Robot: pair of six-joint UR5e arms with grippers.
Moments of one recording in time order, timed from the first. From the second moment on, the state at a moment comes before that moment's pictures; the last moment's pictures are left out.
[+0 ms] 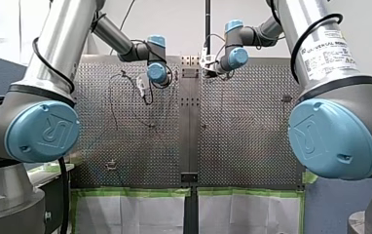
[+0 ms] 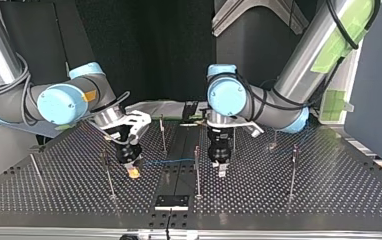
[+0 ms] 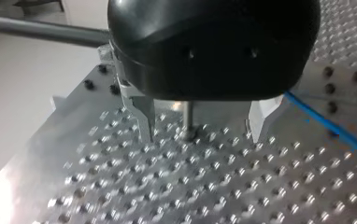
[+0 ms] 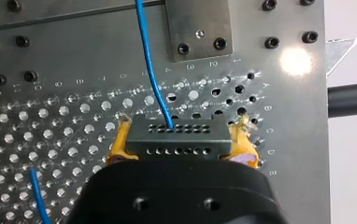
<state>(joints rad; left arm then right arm) -0.35 -1.89 -1.48 -2.84 -1.90 -1.83 2.08 -1.13 1.17 -0.03 1.35 1.73</state>
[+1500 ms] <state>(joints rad) -0.63 -1.72 -1.56 -2.89 -2.03 -1.70 2.03 -1.12 1.27 -0.02 1.36 1.73</state>
